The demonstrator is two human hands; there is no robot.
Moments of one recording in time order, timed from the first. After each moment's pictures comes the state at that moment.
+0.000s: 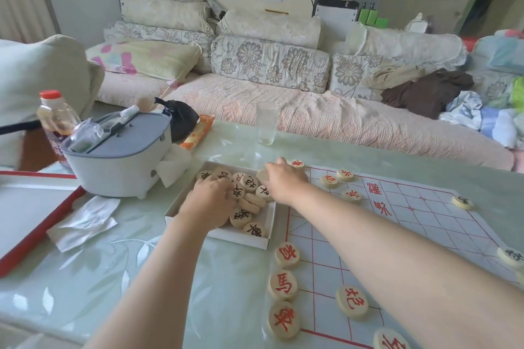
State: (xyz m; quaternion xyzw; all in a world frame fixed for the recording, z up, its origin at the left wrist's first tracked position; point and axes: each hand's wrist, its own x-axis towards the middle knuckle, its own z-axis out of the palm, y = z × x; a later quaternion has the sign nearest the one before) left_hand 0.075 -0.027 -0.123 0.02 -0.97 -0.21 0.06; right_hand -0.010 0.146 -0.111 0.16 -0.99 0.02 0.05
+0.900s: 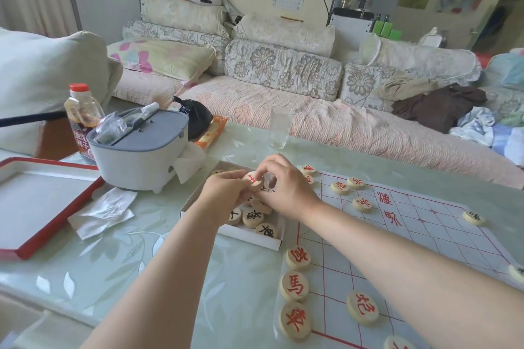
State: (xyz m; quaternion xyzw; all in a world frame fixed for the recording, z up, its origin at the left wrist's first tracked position) left_hand 0.084 -0.020 -0.098 0.16 -0.59 -0.79 0.01; right_hand 0.028 0.133 -0.111 0.34 -0.86 0.34 0.15
